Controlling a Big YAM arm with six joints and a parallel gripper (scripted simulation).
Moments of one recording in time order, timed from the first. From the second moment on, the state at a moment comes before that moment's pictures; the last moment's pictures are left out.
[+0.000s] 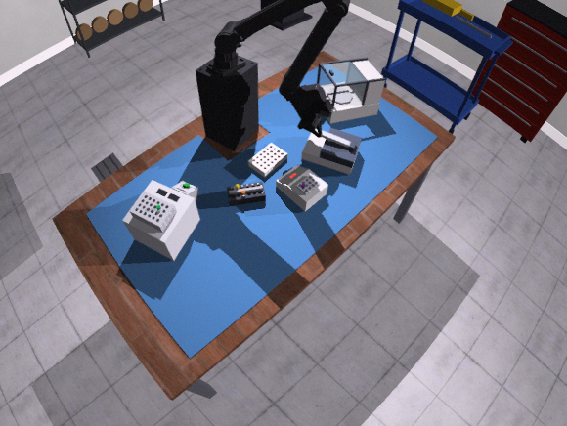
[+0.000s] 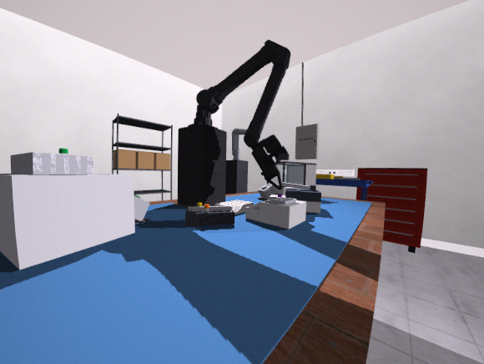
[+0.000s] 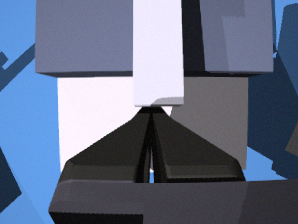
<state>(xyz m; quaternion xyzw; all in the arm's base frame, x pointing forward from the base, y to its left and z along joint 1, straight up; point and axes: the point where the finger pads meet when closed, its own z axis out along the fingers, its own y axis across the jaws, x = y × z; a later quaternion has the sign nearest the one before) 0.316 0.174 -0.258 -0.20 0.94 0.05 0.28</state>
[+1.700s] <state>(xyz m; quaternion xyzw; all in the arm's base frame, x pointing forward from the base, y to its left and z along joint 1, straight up) 0.320 0.177 -0.240 -0.20 0.94 0.05 0.29</state>
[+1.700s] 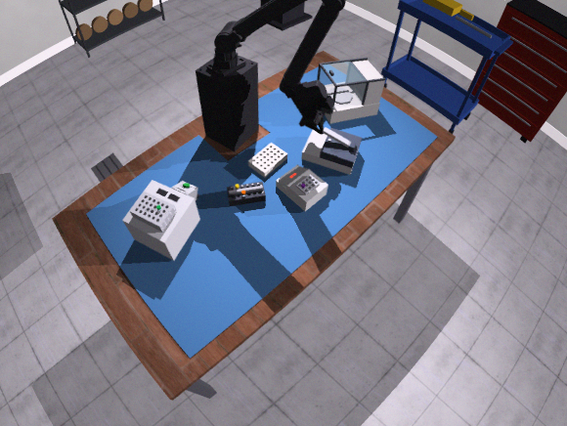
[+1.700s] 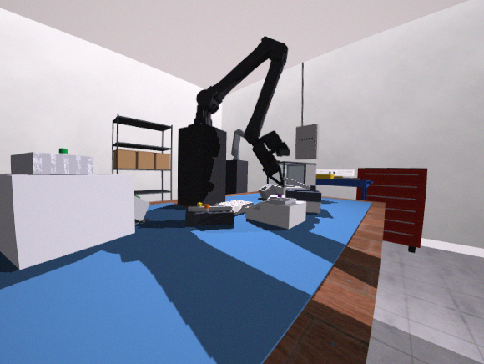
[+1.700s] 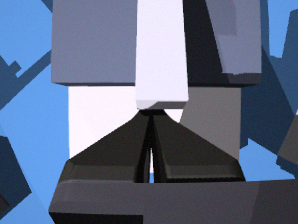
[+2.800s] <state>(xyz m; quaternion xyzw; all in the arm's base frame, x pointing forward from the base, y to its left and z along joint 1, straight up) 0.323 0.178 -0.232 -0.20 0.93 0.06 0.29</state>
